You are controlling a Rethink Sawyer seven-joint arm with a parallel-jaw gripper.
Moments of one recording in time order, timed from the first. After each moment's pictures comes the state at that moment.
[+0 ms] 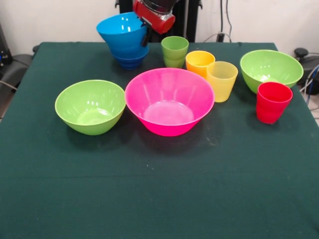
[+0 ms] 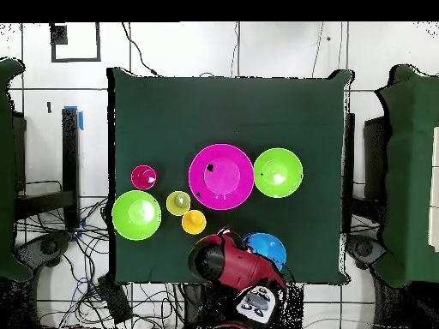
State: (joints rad) arm 0.01 -0.51 -0.41 2.06 0.09 0.07 2.15
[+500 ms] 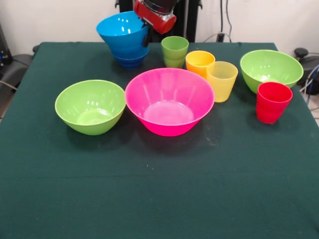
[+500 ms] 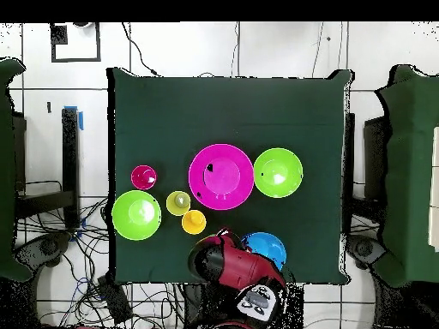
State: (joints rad) arm 0.01 -0.51 -0.40 2.06 0.06 0.07 2.15
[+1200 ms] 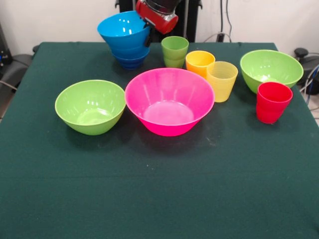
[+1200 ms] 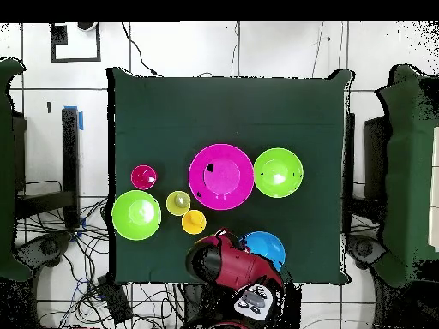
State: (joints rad) arm 0.02 -0.51 -0.40 2.06 0.06 0.07 2.15
